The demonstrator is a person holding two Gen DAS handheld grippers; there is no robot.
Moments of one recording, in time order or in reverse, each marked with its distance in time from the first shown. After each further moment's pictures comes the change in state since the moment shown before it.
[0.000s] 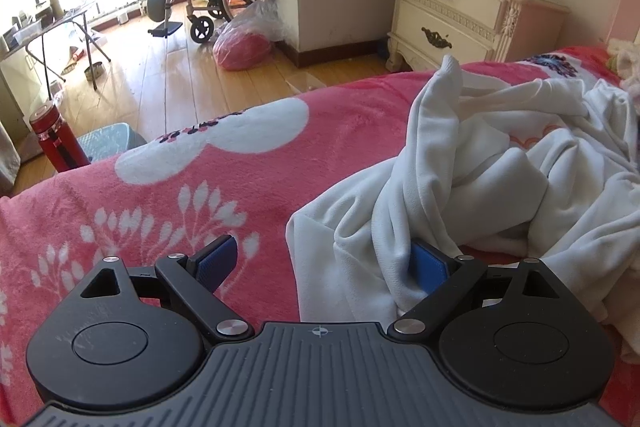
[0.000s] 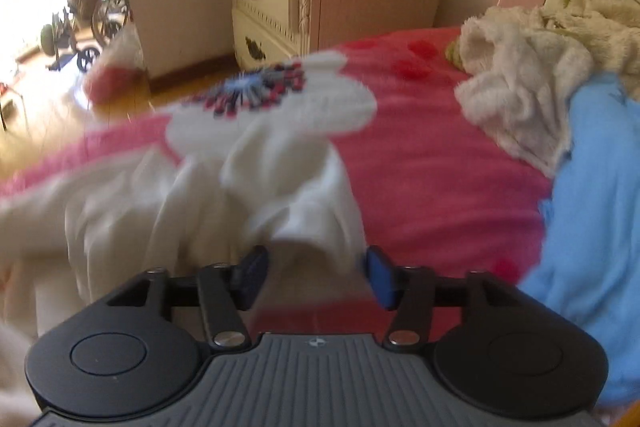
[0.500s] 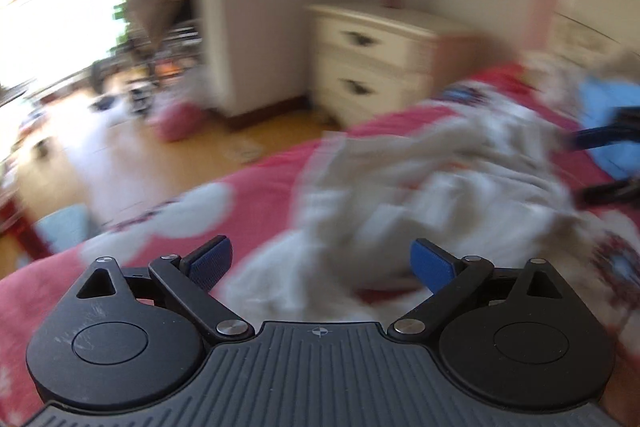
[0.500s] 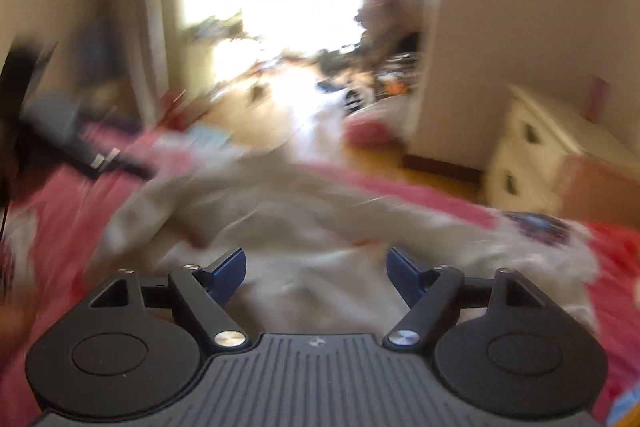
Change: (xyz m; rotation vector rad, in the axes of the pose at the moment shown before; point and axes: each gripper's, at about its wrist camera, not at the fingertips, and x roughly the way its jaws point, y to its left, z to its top) left arm -0.053 -0.049 0.010 0.204 -0.166 -0.217; right arm -0.162 0.132 -0.100 -0.604 -0.269 0.592
